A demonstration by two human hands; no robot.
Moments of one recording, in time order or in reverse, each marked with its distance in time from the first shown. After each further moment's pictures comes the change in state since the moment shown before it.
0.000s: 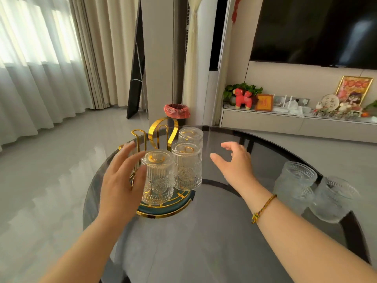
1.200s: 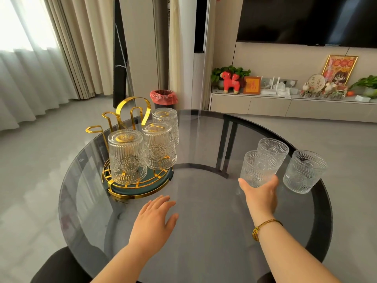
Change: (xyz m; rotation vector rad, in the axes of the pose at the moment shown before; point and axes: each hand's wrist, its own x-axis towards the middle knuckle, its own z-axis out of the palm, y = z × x) left_hand -0.105 -0.006 0.098 0.301 -0.679 -0.013; right_hand -0.067 0.140 -0.038 0.031 0.355 0.552
